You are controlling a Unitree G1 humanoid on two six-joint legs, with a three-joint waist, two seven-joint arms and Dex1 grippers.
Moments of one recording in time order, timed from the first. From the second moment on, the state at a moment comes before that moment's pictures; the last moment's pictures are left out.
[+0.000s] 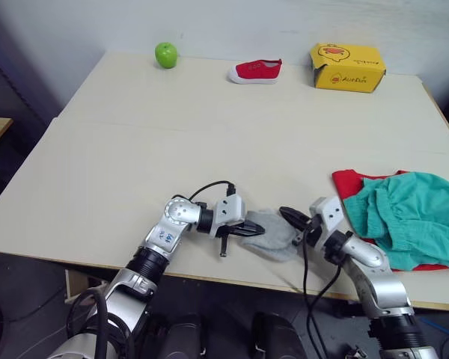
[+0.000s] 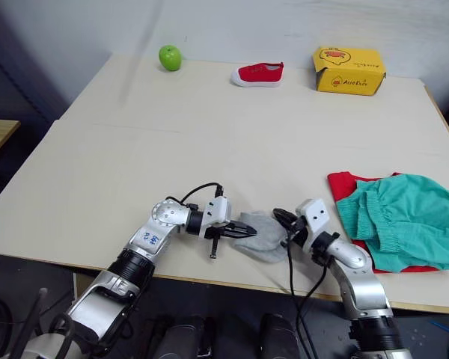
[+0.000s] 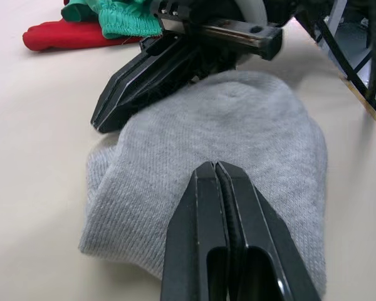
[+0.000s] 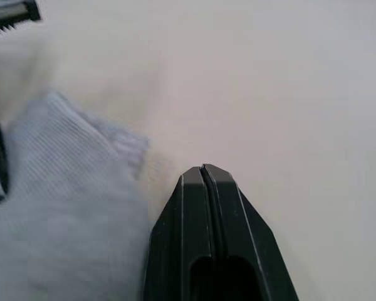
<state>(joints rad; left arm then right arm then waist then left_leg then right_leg) -0.64 0.23 -0.34 0.45 -0.08 -0.07 -1.11 -0.11 -0.43 -0.03 -0.04 0.34 0.14 0.70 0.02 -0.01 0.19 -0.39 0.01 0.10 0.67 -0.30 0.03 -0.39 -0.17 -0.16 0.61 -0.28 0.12</state>
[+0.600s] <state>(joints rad) -0.65 0.23 -0.34 0.41 -0.08 0.03 -1.10 0.19 -0.46 -0.13 -0.42 0.54 0.28 0.68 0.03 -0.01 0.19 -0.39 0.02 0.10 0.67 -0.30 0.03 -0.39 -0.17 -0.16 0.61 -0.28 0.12</state>
